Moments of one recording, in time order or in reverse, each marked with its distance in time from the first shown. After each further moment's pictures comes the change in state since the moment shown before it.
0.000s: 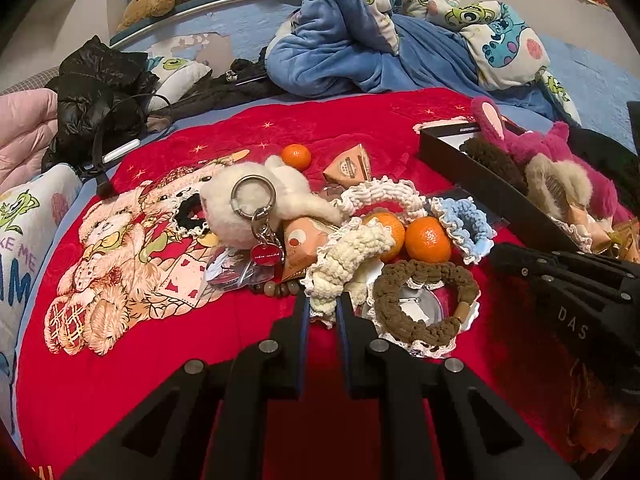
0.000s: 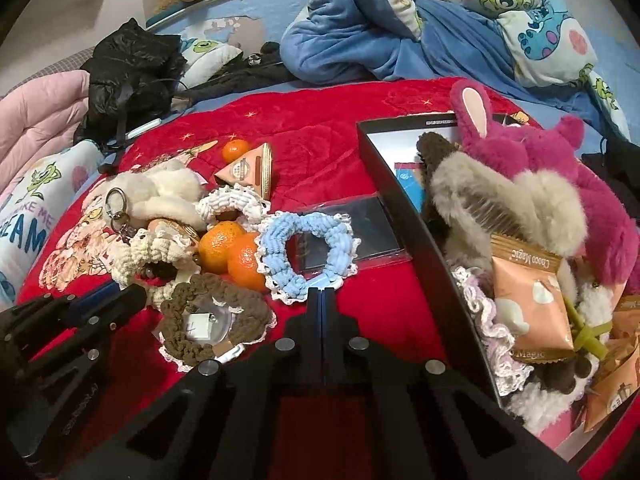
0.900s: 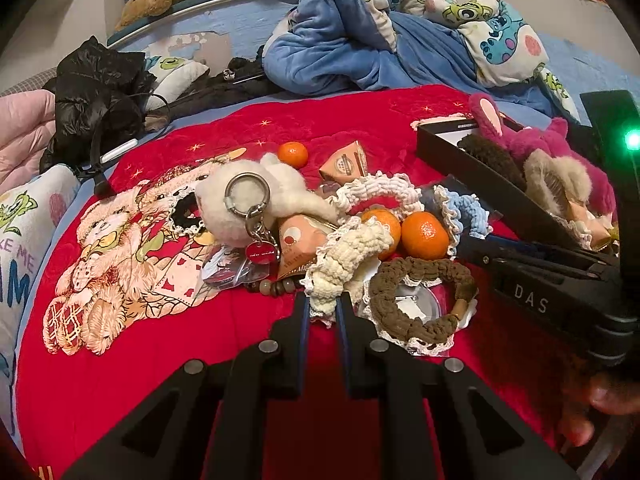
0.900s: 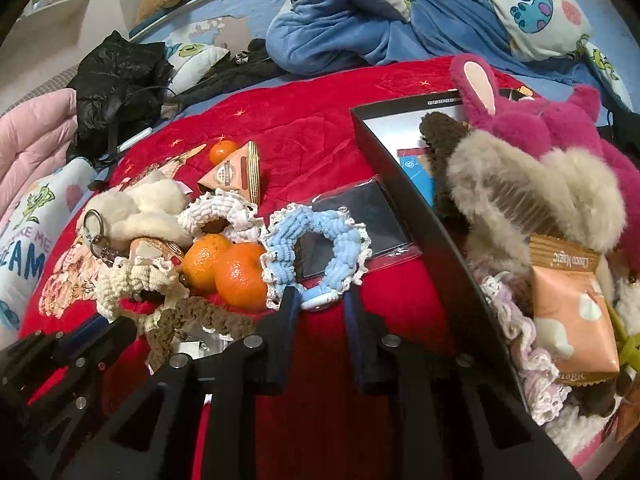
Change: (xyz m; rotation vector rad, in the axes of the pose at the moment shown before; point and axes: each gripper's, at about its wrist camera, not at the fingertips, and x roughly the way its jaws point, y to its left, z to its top) left arm 0.003 -0.001 0.000 0.009 0.007 -0.002; right arm 0.028 -0.003 0.006 0.078 0.022 0.022
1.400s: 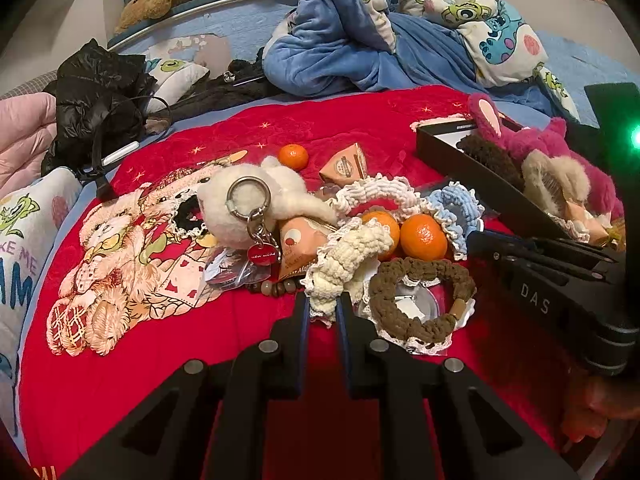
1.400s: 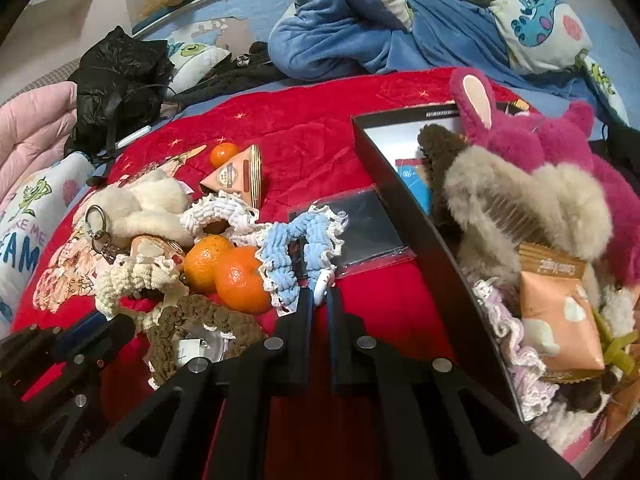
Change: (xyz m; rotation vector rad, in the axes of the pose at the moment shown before) left arm -0.005 -0.001 0.001 0.003 -0.006 0.004; right arm -0.008 0.006 -0.003 -0.035 -0.026 -0.035
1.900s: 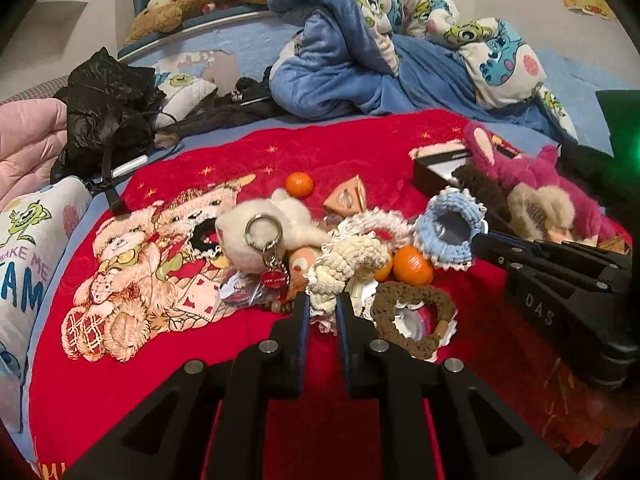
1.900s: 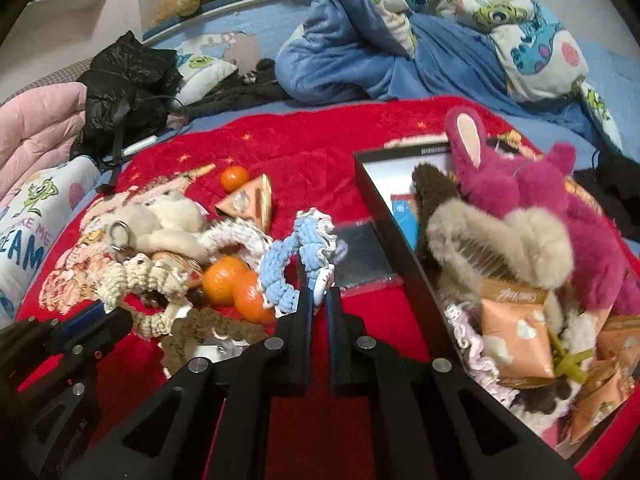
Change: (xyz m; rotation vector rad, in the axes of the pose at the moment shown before) left arm -0.031 0.002 0.010 -0.022 -0.068 0.005; right arm -0.031 0.009 0.008 -0.048 -0.071 -0.019
